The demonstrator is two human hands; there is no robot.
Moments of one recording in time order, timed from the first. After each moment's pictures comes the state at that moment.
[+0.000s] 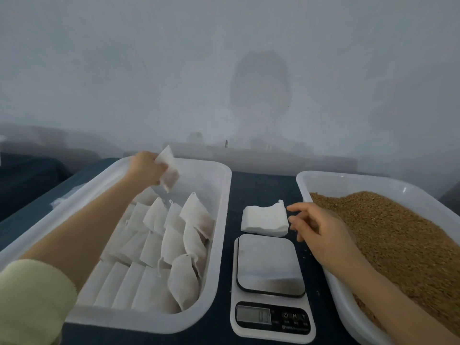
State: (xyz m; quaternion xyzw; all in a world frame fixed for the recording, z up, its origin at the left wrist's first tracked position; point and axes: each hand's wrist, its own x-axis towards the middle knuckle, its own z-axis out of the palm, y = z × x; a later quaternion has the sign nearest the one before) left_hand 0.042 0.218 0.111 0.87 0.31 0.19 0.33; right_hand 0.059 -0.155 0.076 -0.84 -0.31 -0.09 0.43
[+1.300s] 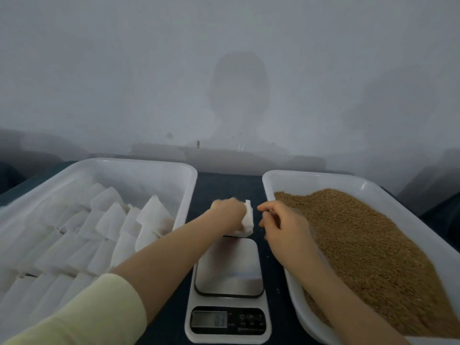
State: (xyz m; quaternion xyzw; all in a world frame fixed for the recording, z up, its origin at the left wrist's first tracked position) left_hand 0.113 -0.011 0.065 0.99 0.00 -0.10 -0.04; right_hand 0.062 -0.162 0.077 -0.88 -0.22 -0.11 0.42
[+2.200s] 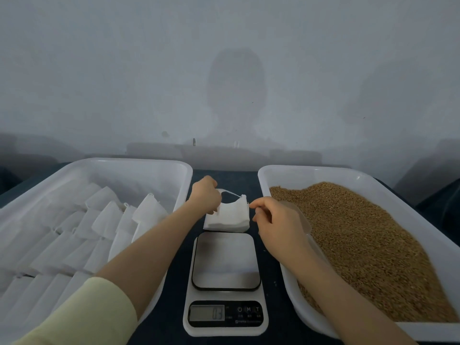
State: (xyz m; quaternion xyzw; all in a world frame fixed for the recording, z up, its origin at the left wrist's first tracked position) left_hand 0.121 0.031 0.062 0.89 0.21 0.07 0.39; right_hand 0.065 -0.160 0.072 -0.88 -0.24 -0.12 0.40
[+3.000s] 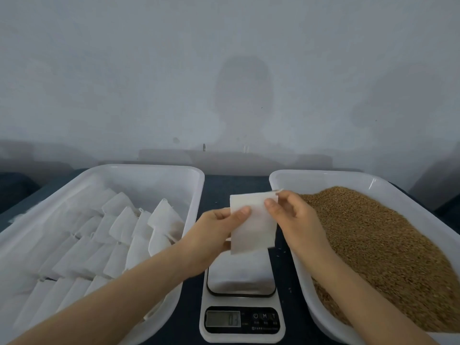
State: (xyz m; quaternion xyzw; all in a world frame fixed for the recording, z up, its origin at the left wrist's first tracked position) left_hand 0.000 0.004 0.088 0.65 0.05 -0.03 0.75; right_hand 0.057 -0.156 0.093 -0.77 -0.22 -0.05 0.59
